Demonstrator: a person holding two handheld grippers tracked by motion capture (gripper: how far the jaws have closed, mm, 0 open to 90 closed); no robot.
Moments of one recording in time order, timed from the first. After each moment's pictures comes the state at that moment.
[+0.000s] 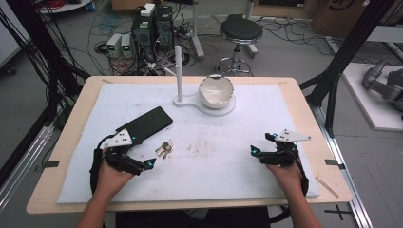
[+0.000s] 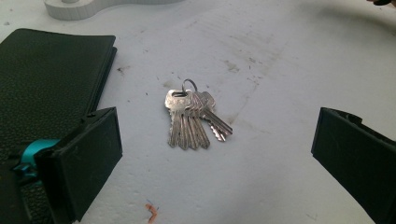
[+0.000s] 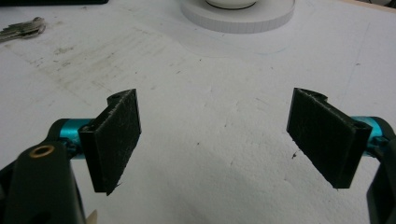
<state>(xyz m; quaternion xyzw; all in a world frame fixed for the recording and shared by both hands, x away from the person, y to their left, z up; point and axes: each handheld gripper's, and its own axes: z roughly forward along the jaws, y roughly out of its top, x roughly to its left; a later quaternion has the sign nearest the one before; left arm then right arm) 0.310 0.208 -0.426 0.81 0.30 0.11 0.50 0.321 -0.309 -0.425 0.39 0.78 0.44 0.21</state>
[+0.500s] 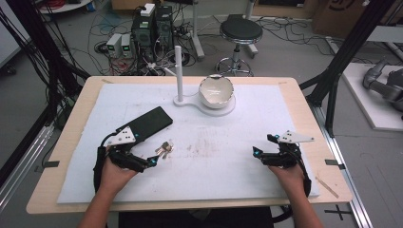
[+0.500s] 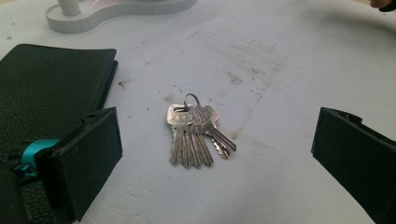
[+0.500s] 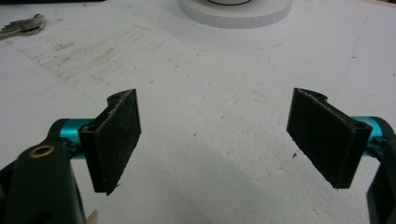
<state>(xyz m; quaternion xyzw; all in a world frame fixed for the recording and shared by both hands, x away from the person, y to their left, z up) 0.317 0.199 -0.425 0.80 0.29 0.12 0.50 0.318 -0.316 -0.426 0.39 0.78 0.44 0.20</state>
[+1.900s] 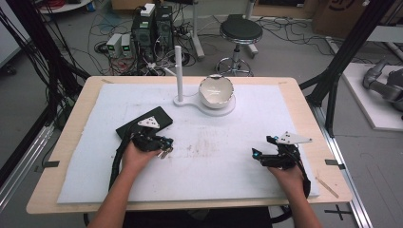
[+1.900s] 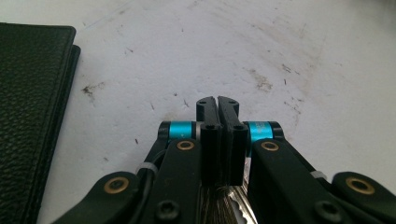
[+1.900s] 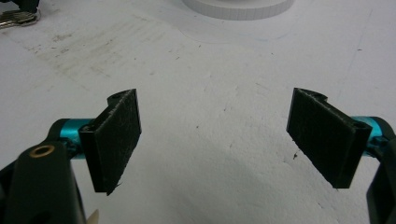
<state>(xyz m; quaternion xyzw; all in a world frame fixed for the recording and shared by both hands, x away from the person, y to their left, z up) 0.381 0.155 -0.443 0.85 0.31 0.04 0.44 0.317 -0.314 -0.430 0.39 0.79 0.43 0.20</state>
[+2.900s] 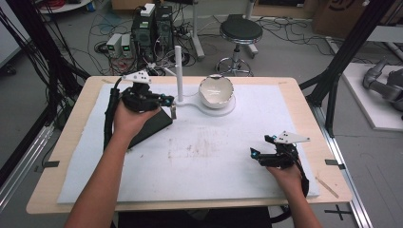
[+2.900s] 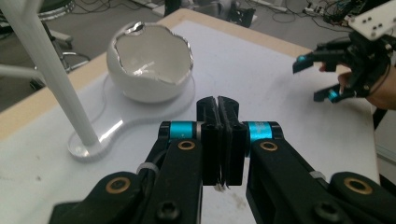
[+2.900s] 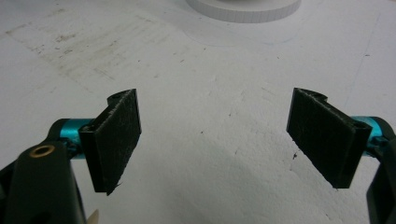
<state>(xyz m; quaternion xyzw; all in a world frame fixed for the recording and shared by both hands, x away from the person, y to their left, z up) 0.411 0.150 -0.288 0.81 0.25 0.10 0.52 0.319 -0.310 -0.429 0.38 0.79 0.43 0.20</state>
